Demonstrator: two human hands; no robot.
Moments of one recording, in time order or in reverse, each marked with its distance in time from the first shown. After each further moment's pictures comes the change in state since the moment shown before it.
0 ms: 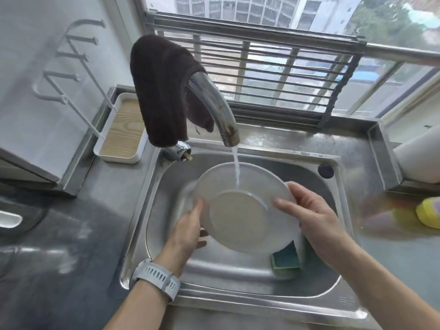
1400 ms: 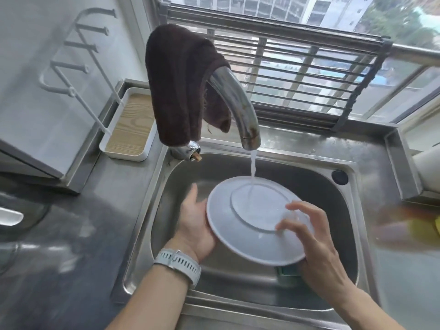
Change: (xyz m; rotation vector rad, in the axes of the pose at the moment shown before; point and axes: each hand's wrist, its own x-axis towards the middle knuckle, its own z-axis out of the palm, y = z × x) left_hand 0.010 0.026 0.015 -0.782 -0.347 -0.113; right_hand -0.012 0.070 -0.002 -0.972 0.116 -0.556
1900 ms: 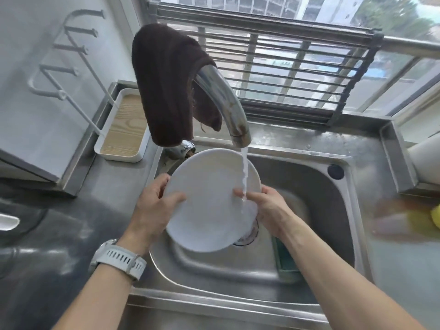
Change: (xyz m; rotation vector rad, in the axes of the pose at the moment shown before) left_hand -0.023 0.061 -0.043 0.902 0.242 0.554; right_hand 0.099 -0.010 0.050 1.144 -0.189 0.964
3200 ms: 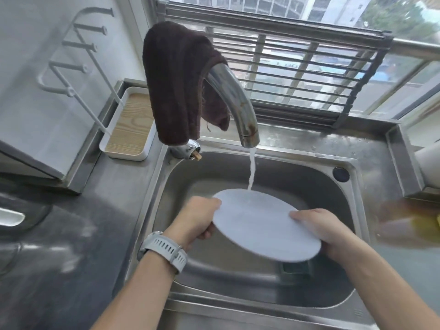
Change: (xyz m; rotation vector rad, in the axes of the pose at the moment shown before) left_hand -0.003 0.002 0.065 0.165 -0.209 -0.382; right_hand -0.043 0.001 -0.078 -0.304 0.341 0.155
